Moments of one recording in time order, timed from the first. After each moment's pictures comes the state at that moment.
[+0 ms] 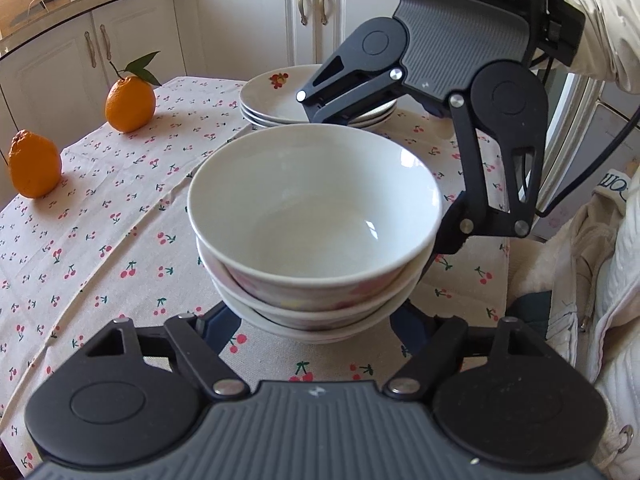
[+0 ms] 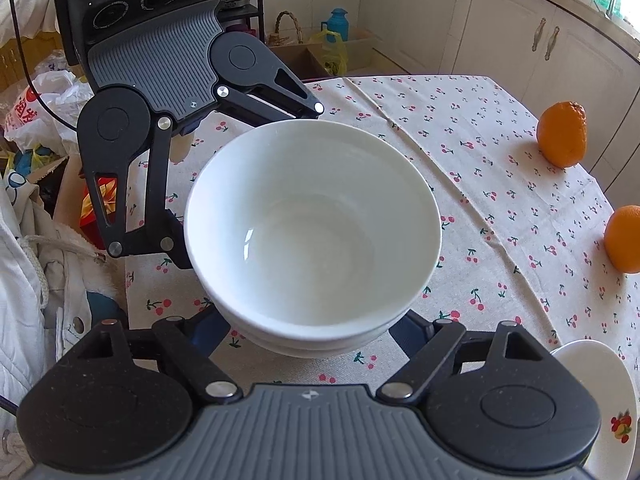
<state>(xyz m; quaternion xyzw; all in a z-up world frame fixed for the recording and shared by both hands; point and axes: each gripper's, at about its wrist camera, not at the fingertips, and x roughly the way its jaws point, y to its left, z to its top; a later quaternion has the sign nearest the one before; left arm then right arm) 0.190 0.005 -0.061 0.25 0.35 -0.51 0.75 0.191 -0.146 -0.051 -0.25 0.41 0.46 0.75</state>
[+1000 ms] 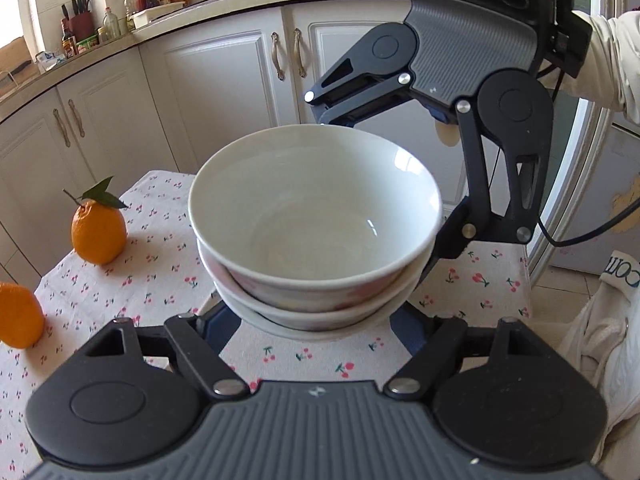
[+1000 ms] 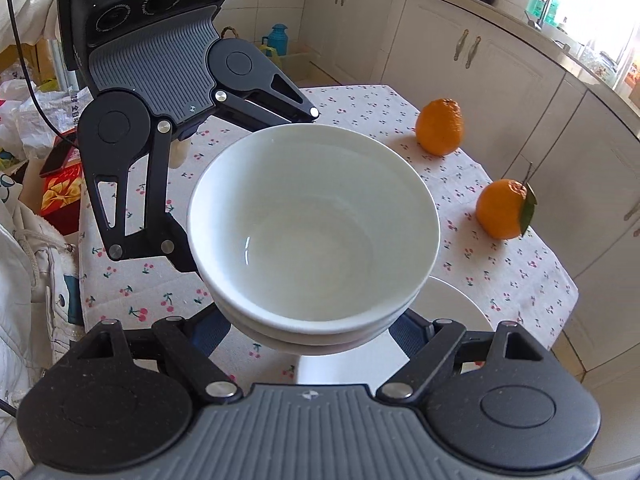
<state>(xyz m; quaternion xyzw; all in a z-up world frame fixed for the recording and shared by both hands) 0.232 -0.112 -0.023 0.27 0.27 -0.54 0.75 0.203 -0.261 0.003 -0.26 0.37 0.38 0.80</state>
